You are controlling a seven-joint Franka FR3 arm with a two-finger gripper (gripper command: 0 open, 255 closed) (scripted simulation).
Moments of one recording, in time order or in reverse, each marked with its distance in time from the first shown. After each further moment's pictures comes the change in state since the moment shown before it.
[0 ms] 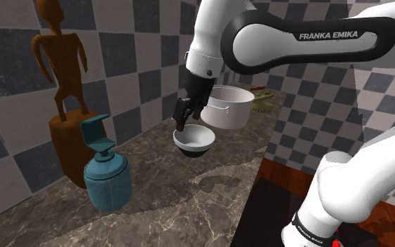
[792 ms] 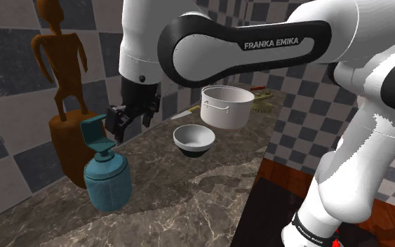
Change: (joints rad) arm 0.024 0.405 0.222 0.371 -0.225 0.057 0.304
